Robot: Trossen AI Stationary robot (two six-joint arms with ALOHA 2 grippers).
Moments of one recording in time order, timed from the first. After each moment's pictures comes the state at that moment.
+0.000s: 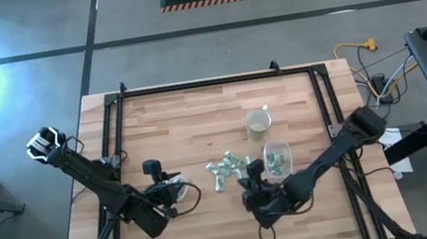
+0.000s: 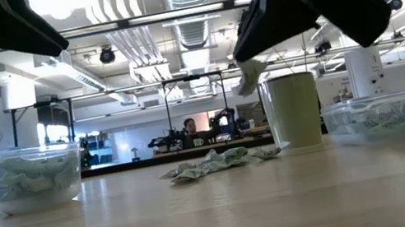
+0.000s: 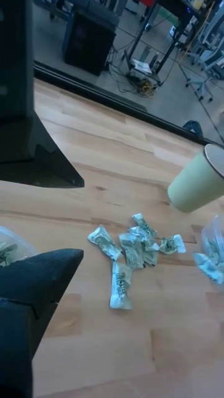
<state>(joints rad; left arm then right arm) -0.72 1.35 0.96 -0.76 -0.95 -0.51 0.56 1.87 1.24 -0.44 0.90 0.06</state>
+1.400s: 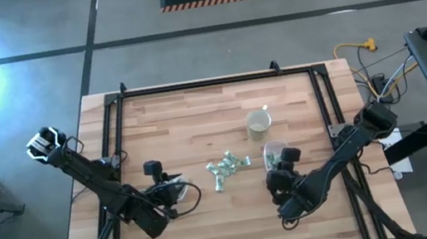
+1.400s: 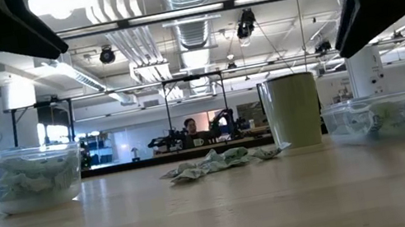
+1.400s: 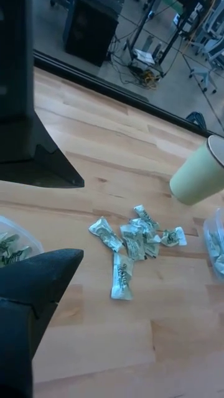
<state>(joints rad) -0.72 1.35 0.95 -0.74 -0.92 -0.52 0.65 1.77 1.22 -1.14 0.77 0.90</state>
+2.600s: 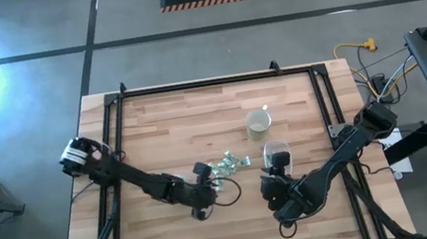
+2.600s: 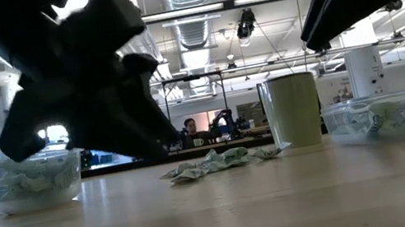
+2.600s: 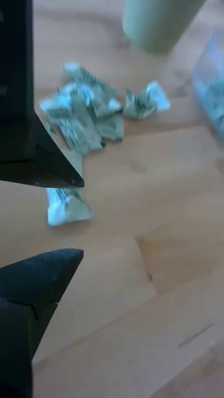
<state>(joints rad) -0.41 1.74 0.88 0.05 -0.37 0.12 0.65 1.77 1.22 -0.92 0.87 0.63</state>
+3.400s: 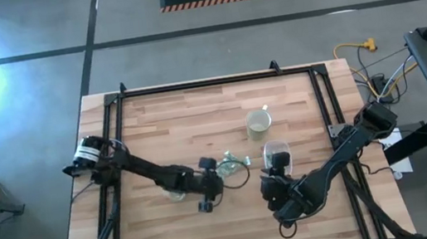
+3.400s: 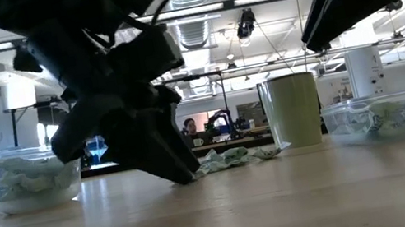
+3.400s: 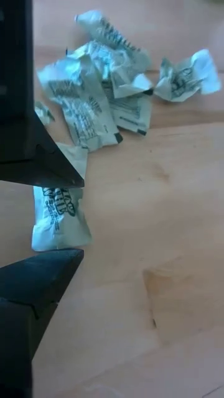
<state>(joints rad) -0.28 1.83 0.94 0.01 -0.19 0.02 0.65 1.77 1.22 -0.91 0.86 0.64</state>
